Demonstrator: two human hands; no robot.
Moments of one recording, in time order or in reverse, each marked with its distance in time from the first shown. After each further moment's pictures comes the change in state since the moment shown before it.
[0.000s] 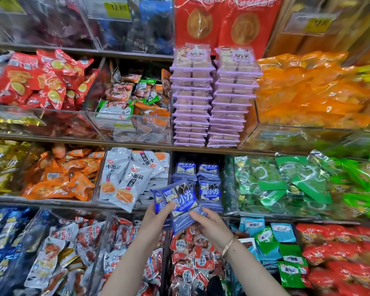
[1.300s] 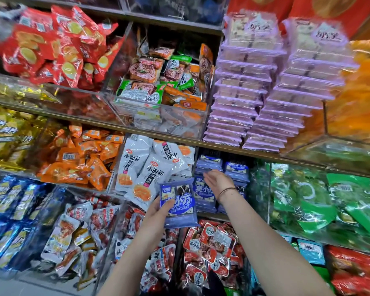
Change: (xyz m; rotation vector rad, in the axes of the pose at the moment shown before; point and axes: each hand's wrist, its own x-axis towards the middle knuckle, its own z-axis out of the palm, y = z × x) left_hand 0.025 0.003 -0.040 0.001 0.113 -0.123; right_hand 0.154 -0.055 0.017 0.452 0.270 0.122
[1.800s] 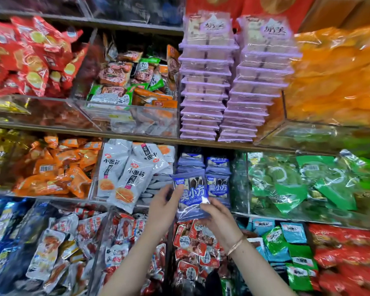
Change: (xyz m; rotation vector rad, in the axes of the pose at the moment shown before) left_hand -0.010 0.019 0.054 0.404 -0.033 0.428; right_hand -0.118 0.037 -0.067 -0.215 -0.187 -0.122
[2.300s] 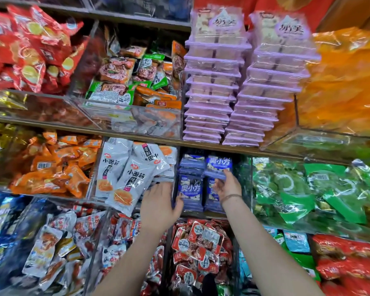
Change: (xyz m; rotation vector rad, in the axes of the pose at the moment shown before) left_hand 0.036 -0.040 -0.002 0.982 0.234 0.473; right_hand 0.109 -0.044 -0.014 0.332 0.465 0.015
